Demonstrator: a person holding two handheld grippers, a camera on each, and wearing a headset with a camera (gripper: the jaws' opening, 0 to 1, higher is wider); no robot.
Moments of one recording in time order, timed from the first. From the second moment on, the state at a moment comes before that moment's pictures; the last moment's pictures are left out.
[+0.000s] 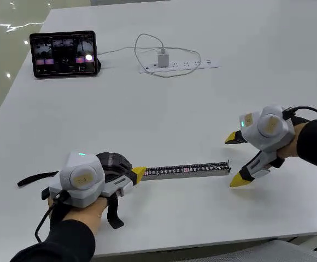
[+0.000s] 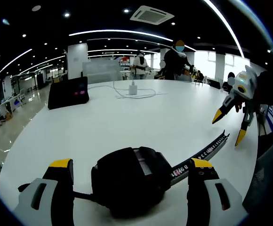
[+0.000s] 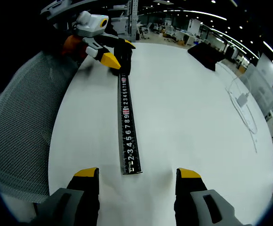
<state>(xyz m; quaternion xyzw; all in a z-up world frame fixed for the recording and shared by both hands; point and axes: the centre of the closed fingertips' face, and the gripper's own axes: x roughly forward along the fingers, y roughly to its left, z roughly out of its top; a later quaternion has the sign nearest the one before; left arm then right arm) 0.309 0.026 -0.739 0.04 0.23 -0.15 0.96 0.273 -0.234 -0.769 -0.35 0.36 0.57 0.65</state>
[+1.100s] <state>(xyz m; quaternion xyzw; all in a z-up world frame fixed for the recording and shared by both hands) 0.312 0.033 -0.736 0.01 0.22 -0.12 0.97 0.267 -0.232 -0.778 -0.35 0.39 0.60 0.60</state>
